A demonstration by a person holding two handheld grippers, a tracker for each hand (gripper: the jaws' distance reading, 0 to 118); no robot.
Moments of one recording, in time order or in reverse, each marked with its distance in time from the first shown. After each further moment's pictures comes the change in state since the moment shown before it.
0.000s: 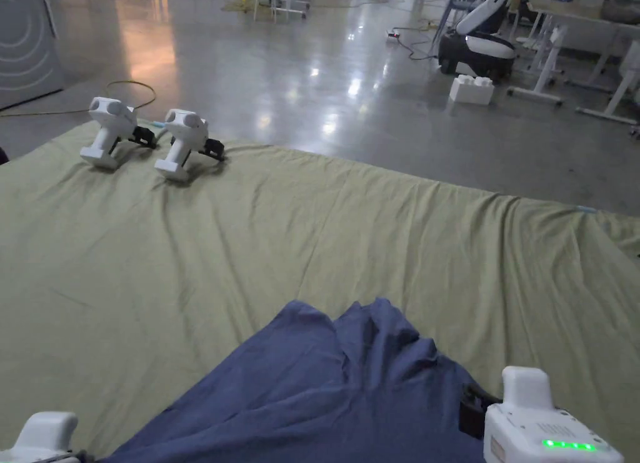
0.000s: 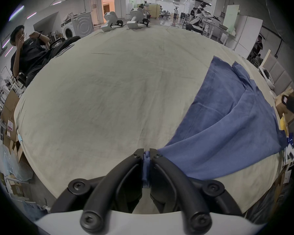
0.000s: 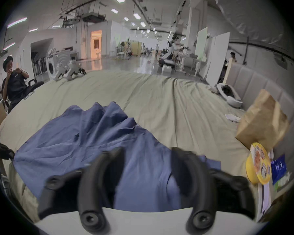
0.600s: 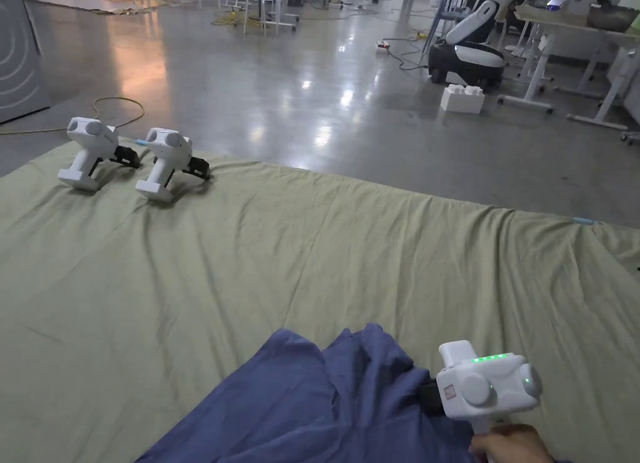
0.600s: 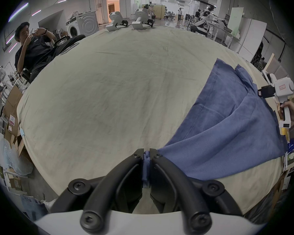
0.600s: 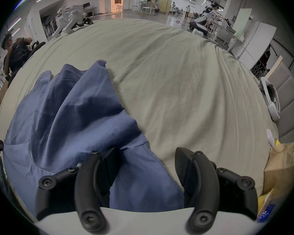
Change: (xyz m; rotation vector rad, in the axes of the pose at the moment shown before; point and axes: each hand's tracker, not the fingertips) left arm 0.007 -0.003 -0.001 0.002 0.032 0.043; right arm -0.008 0.051 -0.169 -0.349 0.139 0.194
